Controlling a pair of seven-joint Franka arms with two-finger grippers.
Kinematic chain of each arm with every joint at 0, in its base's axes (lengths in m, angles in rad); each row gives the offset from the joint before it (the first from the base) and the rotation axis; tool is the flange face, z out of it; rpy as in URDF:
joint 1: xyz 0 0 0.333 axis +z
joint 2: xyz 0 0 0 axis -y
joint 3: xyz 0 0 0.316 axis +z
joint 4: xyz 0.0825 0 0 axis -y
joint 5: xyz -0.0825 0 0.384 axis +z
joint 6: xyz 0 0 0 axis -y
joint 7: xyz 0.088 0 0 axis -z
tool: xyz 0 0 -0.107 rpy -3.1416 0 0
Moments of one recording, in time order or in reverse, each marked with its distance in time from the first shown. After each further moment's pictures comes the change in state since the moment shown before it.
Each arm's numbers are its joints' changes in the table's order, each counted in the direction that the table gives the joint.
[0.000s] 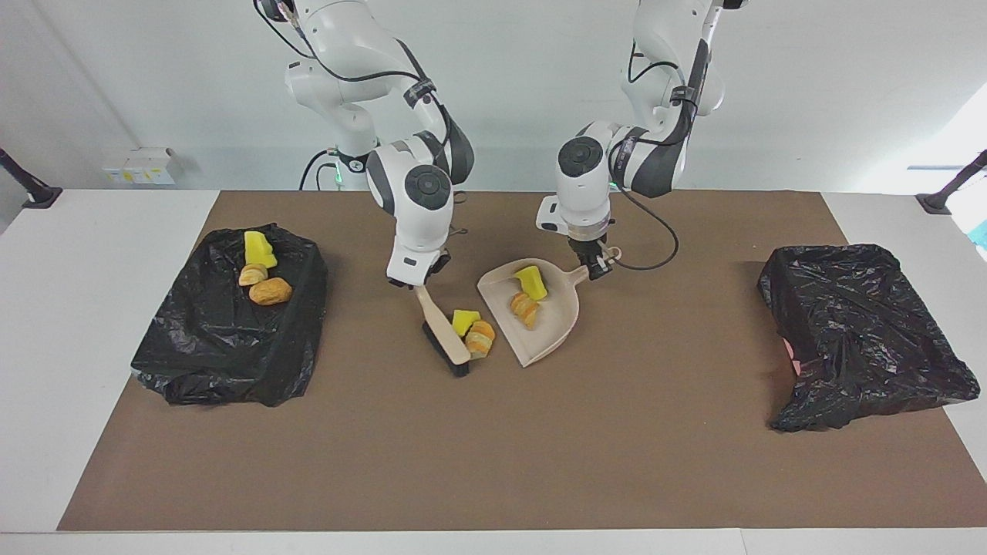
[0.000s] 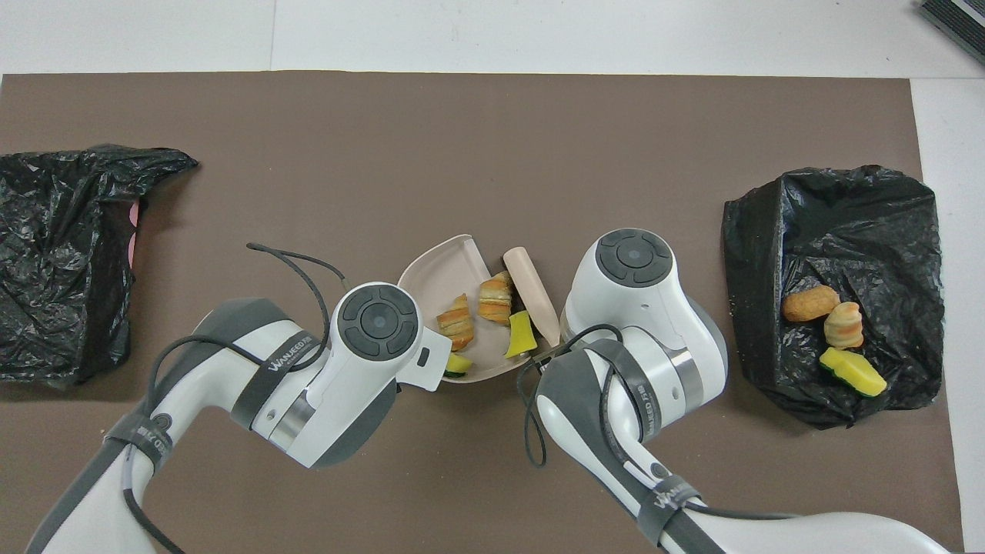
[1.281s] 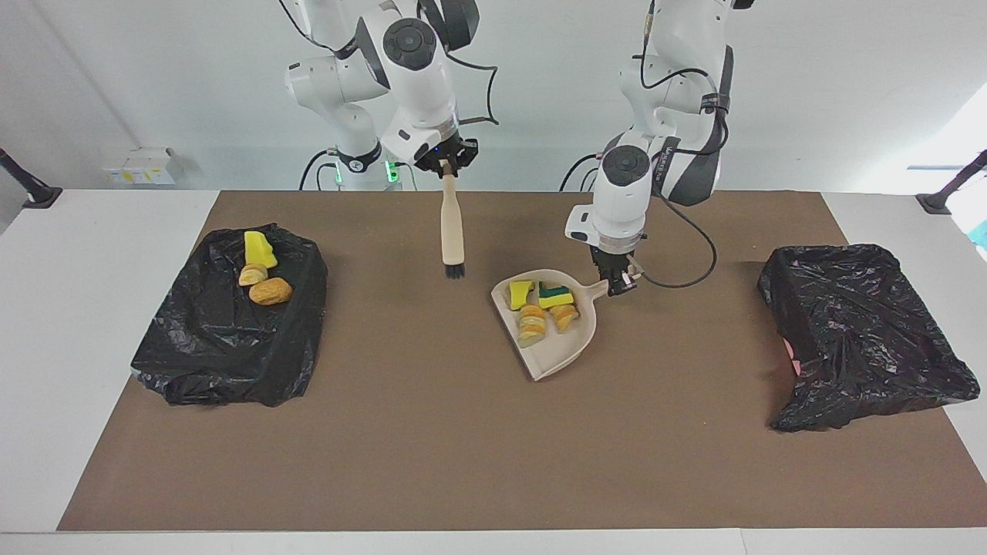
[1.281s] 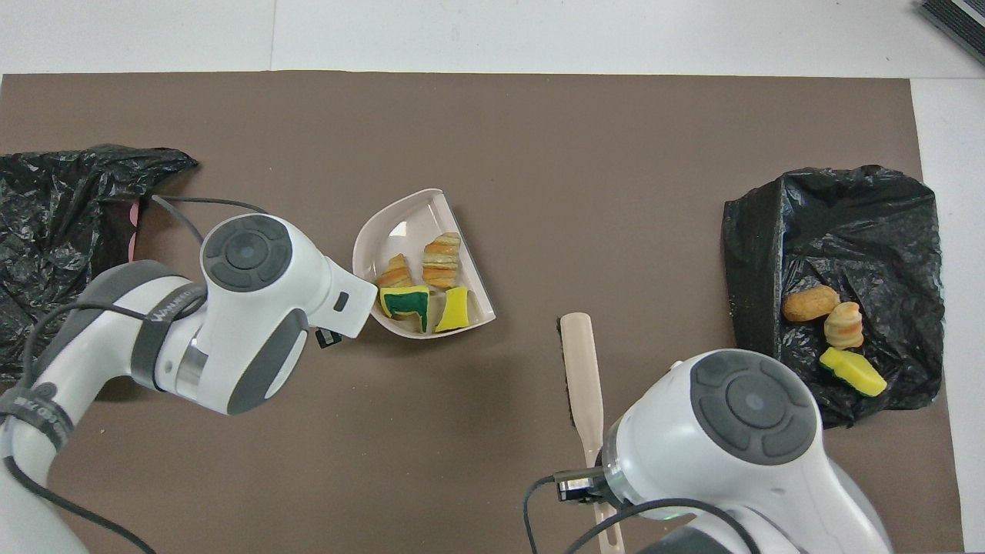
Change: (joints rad) left arm 0.203 -0.001 0.013 0.084 -0.087 0.038 0.307; right arm 0.040 0.484 0.001 -0.141 0.147 -0.343 0.387
